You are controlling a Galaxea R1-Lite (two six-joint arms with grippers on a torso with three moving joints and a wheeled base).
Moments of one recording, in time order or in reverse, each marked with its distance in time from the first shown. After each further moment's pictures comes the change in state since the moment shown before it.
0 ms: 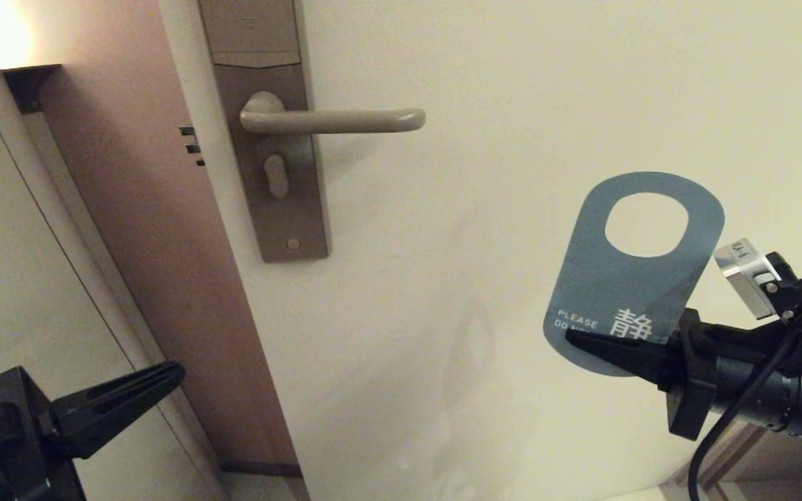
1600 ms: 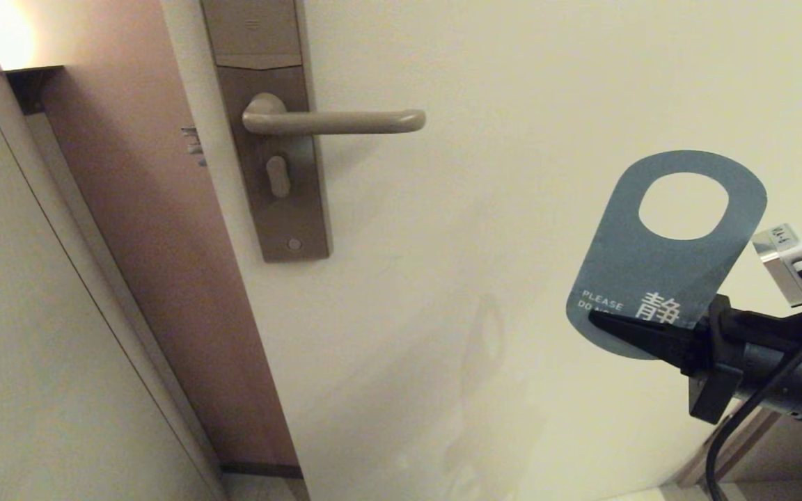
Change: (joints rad) left arm 0.152 -1.000 0.158 0.822 0.515 -0.032; right arm -0.062 -0.041 -0.005 0.000 0.002 -0.024
